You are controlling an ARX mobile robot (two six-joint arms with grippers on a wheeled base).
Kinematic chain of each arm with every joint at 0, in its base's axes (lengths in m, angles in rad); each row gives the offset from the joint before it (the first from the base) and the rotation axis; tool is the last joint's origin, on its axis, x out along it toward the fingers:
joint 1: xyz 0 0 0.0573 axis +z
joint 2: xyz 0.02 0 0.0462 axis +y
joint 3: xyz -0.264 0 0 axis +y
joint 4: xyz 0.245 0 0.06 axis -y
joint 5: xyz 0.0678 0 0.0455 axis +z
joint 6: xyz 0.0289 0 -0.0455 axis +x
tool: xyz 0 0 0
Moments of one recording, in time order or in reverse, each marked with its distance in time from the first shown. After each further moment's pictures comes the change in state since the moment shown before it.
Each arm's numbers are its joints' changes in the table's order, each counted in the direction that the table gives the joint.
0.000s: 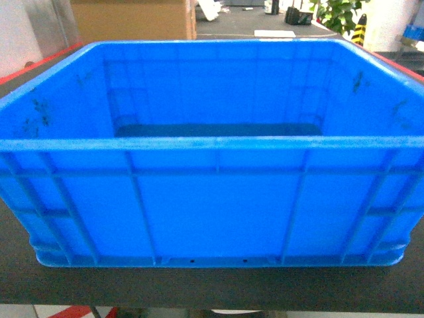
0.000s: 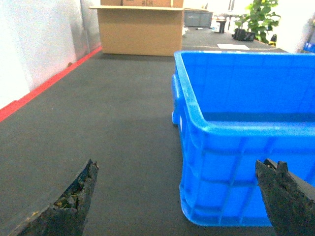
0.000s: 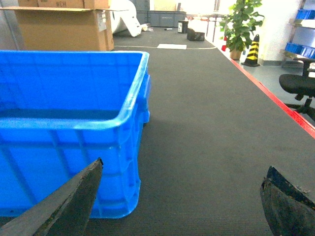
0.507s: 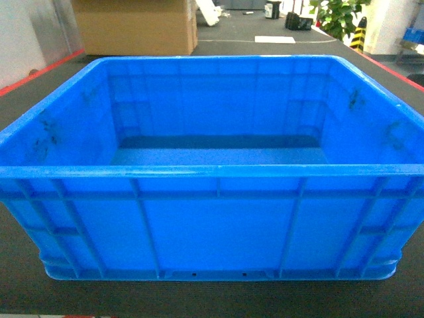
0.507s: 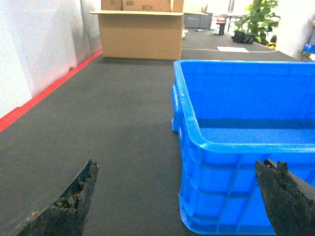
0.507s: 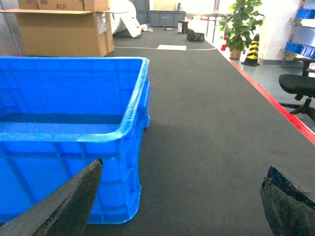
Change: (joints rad) left arm 0.000 0.000 0.000 0.000 0.001 0.000; right arm 0.000 0.000 0.000 0.000 0.000 -0.001
